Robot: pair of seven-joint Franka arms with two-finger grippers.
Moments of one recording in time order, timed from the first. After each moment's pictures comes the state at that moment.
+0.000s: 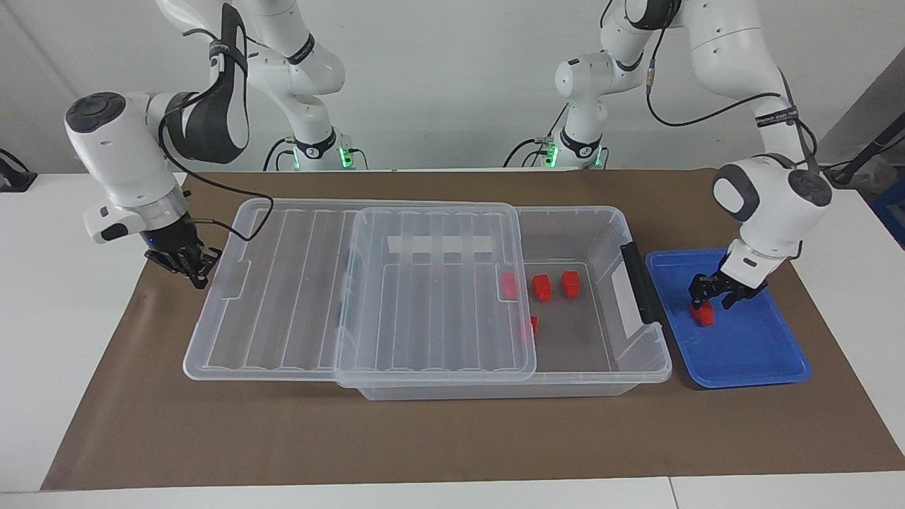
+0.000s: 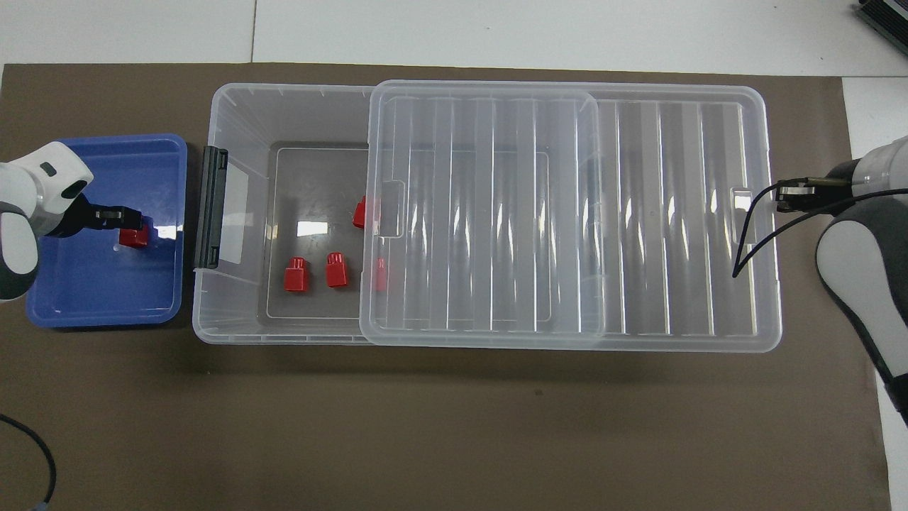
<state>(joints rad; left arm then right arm) 0.16 0.28 -0.01 -1.87 -0.03 2.20 0.26 -0.04 0.11 -0.08 -1.86 0.00 2.10 0.03</state>
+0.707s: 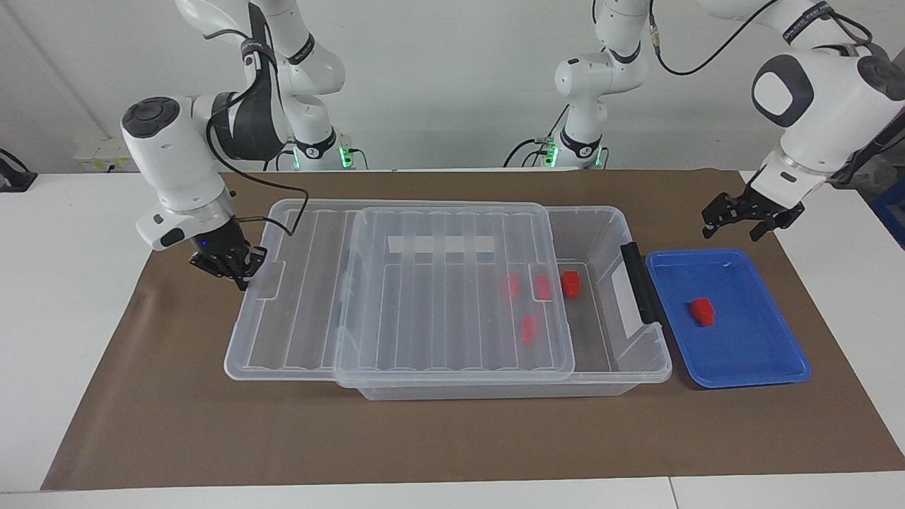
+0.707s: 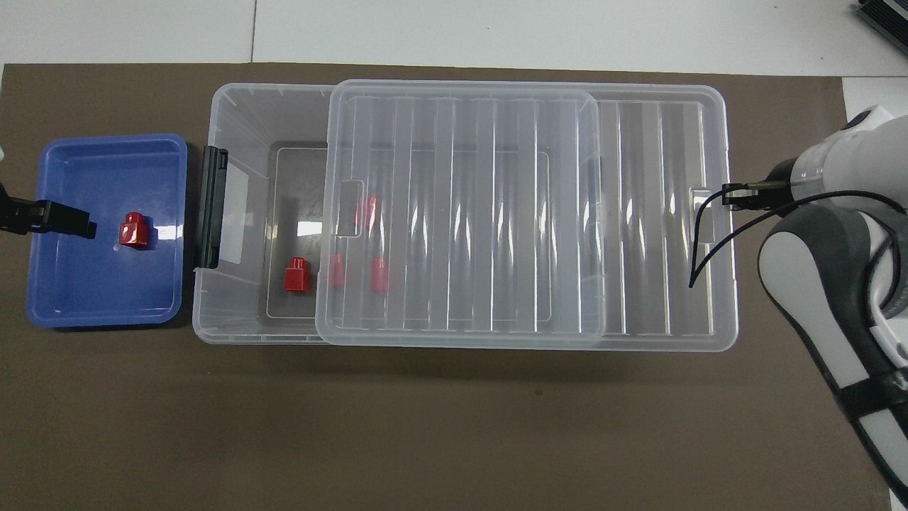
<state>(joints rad) 0.11 0.03 -0.02 -1.74 -0.03 1.77 0.26 -0.03 0.11 0.05 -1.86 0.00 2.10 0.01</state>
